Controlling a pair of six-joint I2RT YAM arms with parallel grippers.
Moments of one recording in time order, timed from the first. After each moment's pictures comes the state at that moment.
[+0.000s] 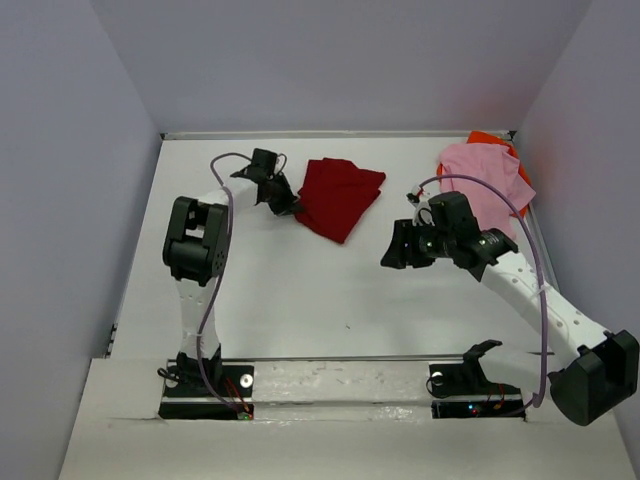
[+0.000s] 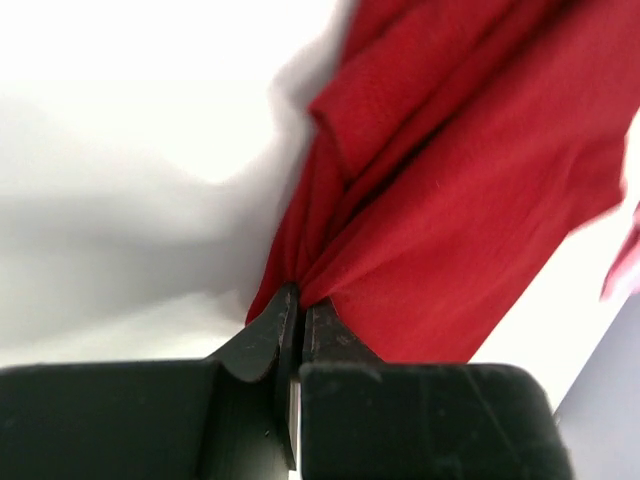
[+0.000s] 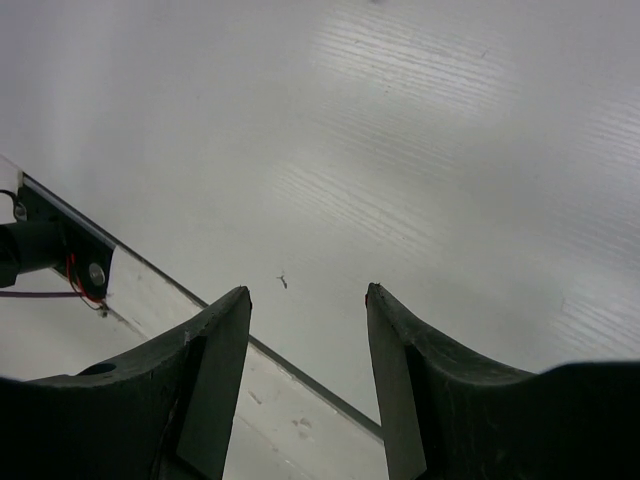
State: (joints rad) left arm -0.31 2.07 1.43 -0.31 0.31 -0.74; right arm 0.46 1.13 0.95 -0.62 -0.36 0.38
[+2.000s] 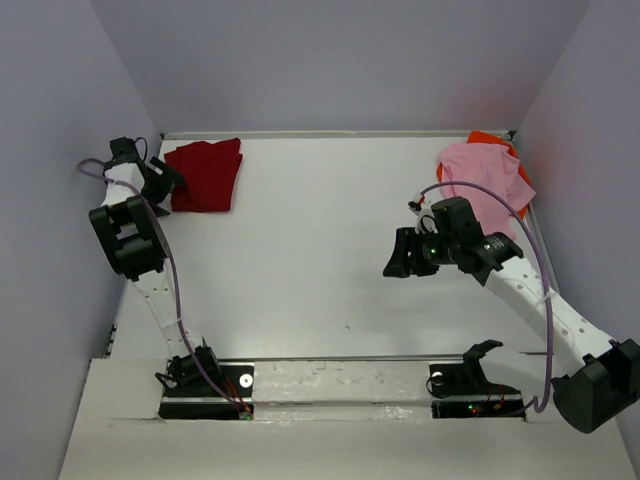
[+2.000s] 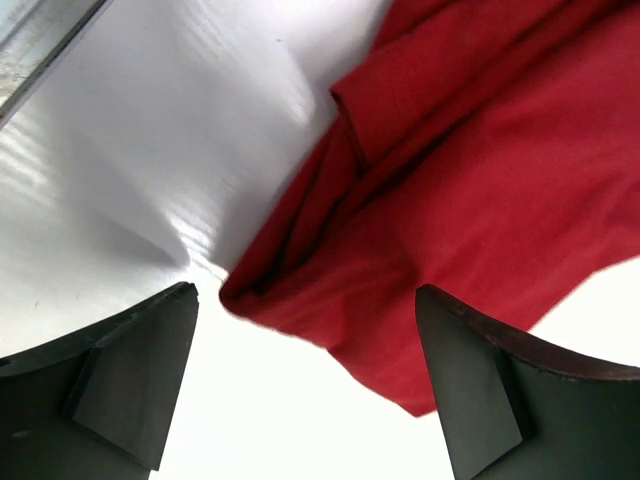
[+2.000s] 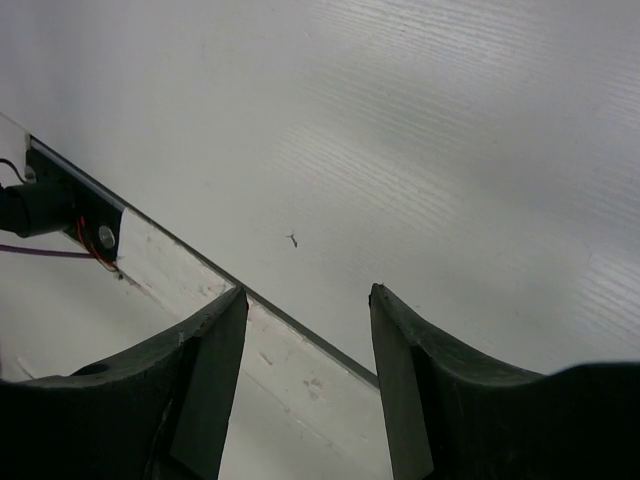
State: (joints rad) left arm 0.40 2.26 1.88 -0.71 0.20 -0.62; right arm 0.46 1.08 0.93 -0.71 -0.40 0.39
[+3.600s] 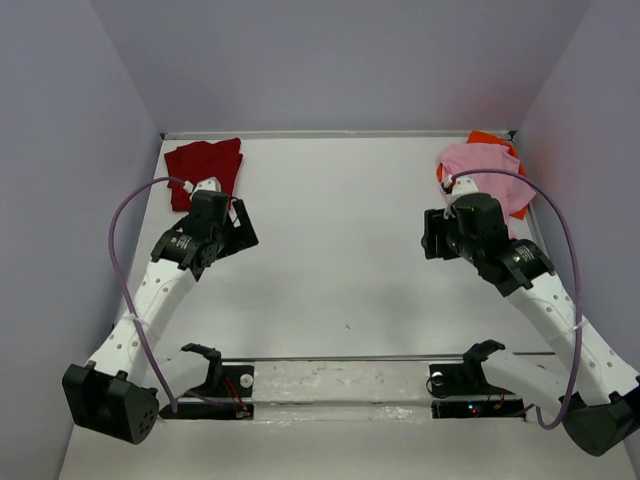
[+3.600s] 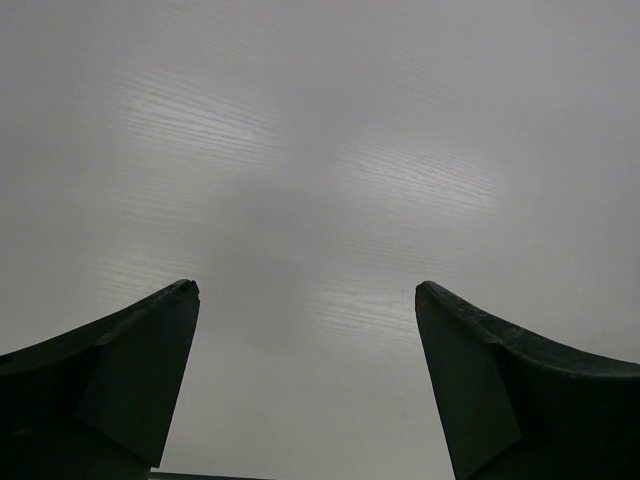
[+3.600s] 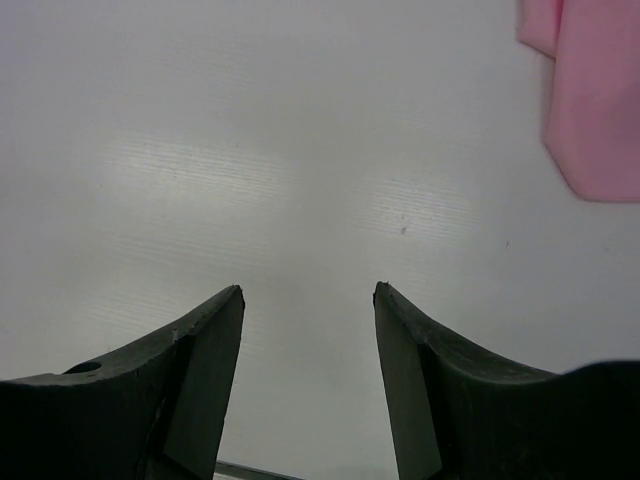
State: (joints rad) left arm -0.30 1.04 0.98 -0.77 -0.20 -0.55; right arm 0.46 0.94 1.03 -0.75 0.19 0.20
